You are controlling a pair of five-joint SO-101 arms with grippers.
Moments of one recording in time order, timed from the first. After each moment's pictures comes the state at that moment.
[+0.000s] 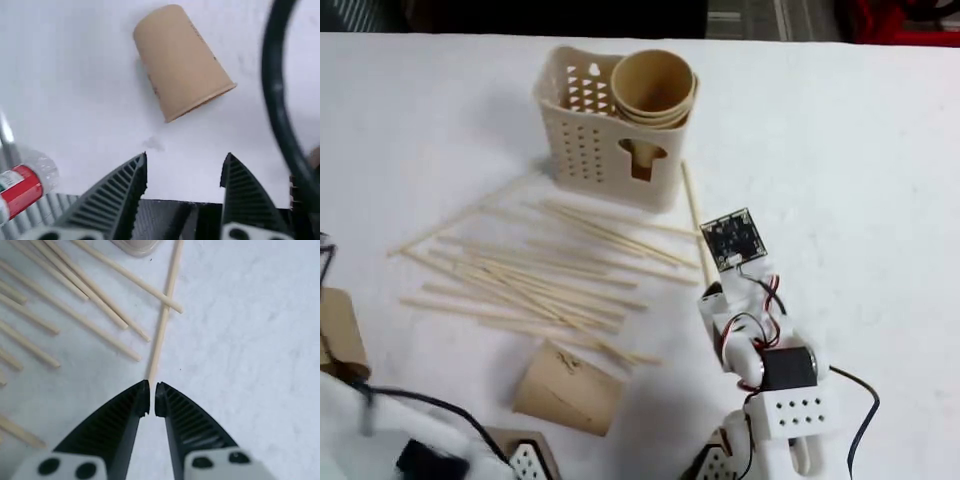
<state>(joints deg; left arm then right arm) -71.5 -30.2 17.1 94.5 -79.6 -10.1 -71.9 75.8 54.4 17.1</state>
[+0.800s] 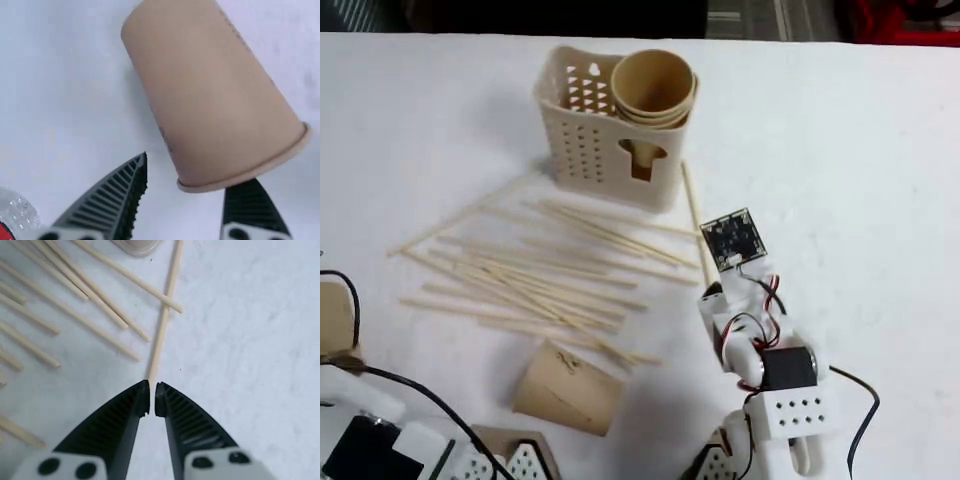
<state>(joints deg) -72.1 -14.9 36.2 56.0 -79.5 -10.1 -71.9 75.8 54.4 17.1</state>
